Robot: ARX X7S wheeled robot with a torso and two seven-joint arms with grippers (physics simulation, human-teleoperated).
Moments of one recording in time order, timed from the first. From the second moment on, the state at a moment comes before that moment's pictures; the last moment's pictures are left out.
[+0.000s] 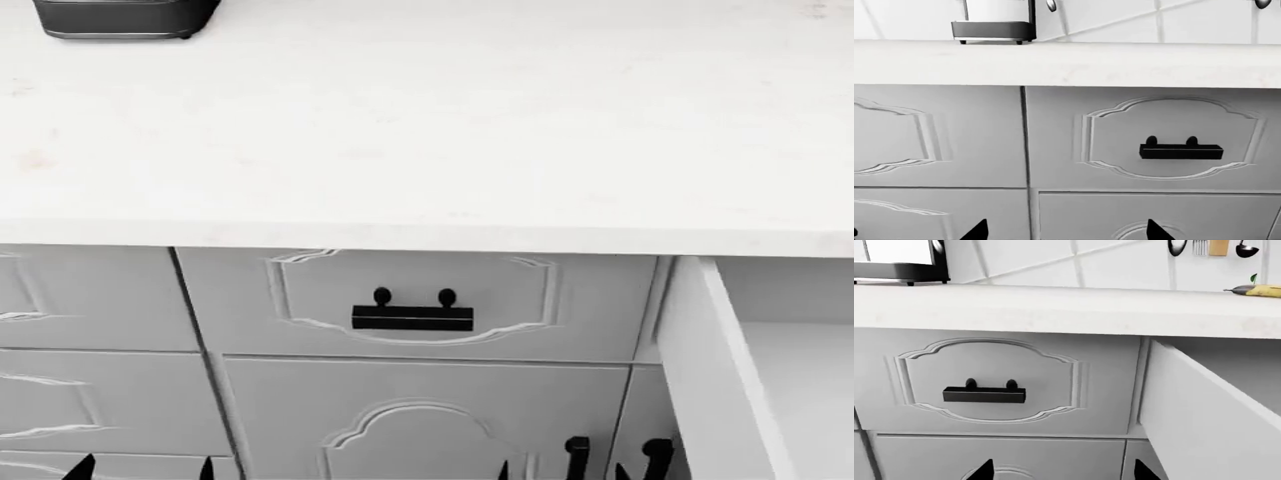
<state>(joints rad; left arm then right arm) 0.00 -0.06 0.06 0.00 -0.07 -0.02 -0.06 0.00 0.06 -0.07 -0.01 0.03 0.02 0.08</state>
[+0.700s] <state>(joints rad) -0.01 -0.10 0.12 -0.01 -0.10 -0.01 -0.11 0.01 0.10 -0.12 -0.02 0.05 0.02 0.15</state>
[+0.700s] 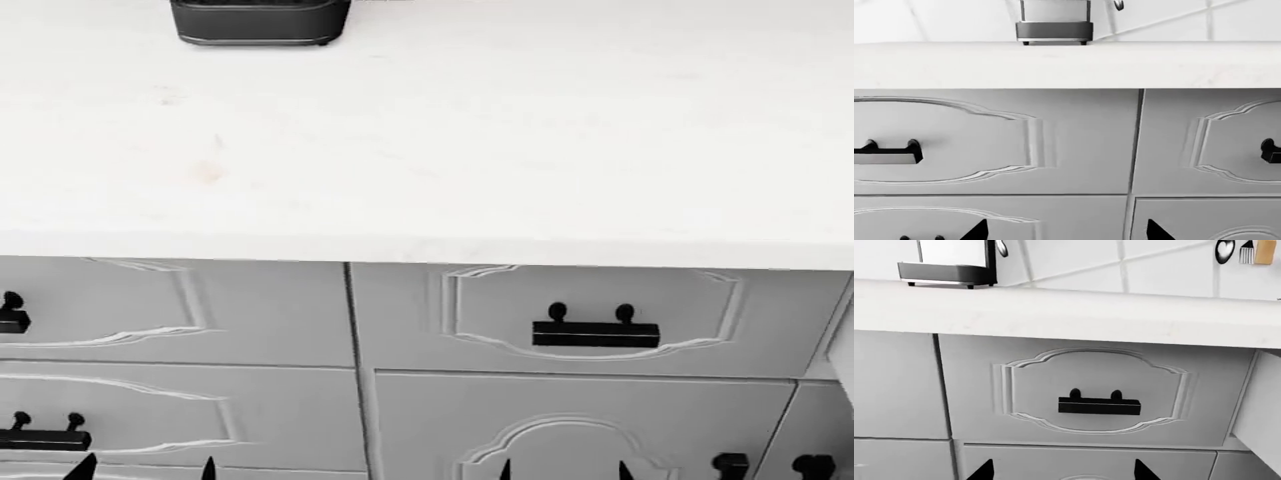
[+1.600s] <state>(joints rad) -0.01 -0.14 0.16 -0.02 -0.14 -0.01 -0.15 0.00 0.12 -0.15 0.04 0.08 -0.03 0.25</state>
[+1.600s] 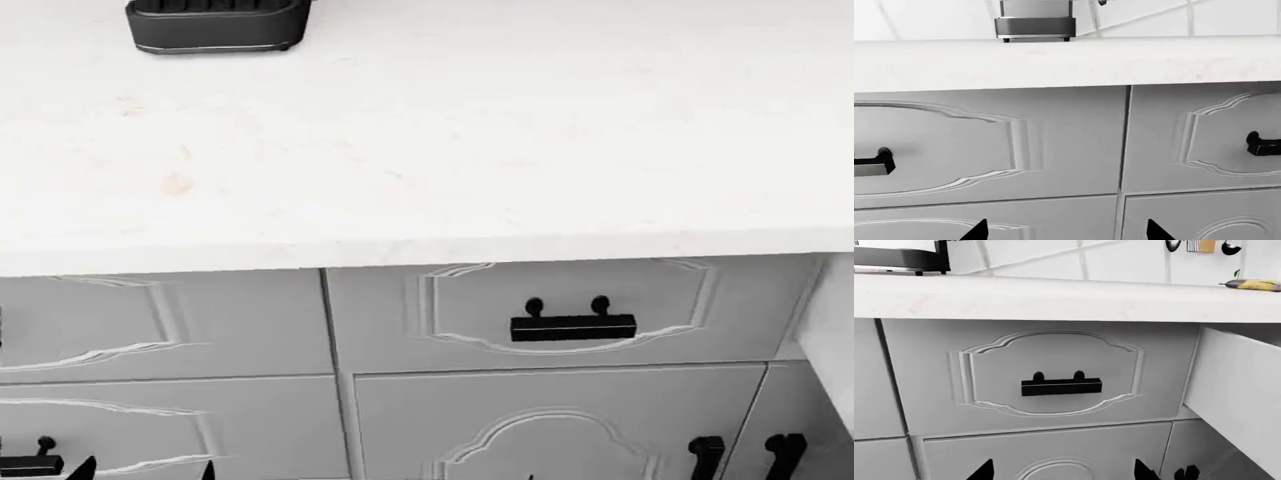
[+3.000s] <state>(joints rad) -0.02 -0.17 0.21 -0.02 -0.17 -0.01 -0.19 -0.02 0.15 -0.15 0.02 0.09 -0.08 0.38</state>
